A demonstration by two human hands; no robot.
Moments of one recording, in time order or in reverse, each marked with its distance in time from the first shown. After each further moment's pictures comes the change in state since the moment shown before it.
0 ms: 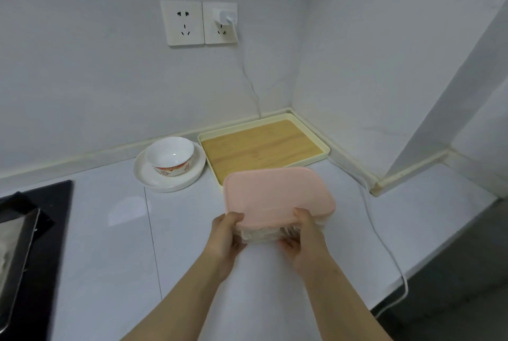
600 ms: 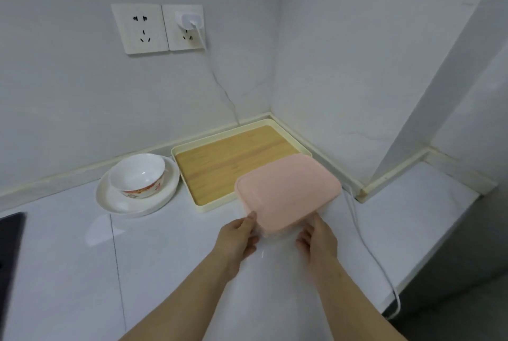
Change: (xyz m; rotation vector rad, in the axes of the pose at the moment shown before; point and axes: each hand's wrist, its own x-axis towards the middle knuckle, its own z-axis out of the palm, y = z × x) left_hand 0.045 0.002 0.054 0.275 -0.080 -0.022; right_hand 0.068 -0.034 -0.034 -0.151 0.224 -0.166
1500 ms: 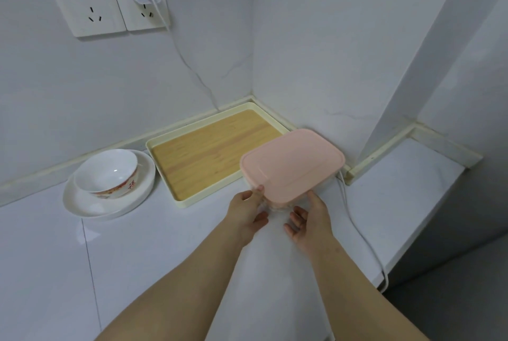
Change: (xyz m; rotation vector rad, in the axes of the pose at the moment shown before) left_hand 0.030 0.017 0.058 -0.095 -0.019 -0.138; right_hand 0.024 -0.017 -0.005 0.207 -0.068 0.161
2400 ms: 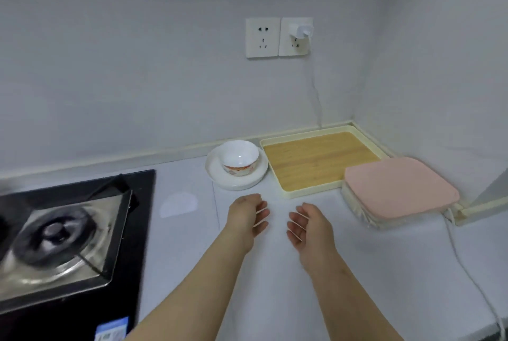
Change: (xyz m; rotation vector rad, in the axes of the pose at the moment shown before) left_hand -0.102 0.018 -0.169 -0.247 0.300 0.153; right_hand -0.138 0.105 0.095 -0.288 -0.281 0.035
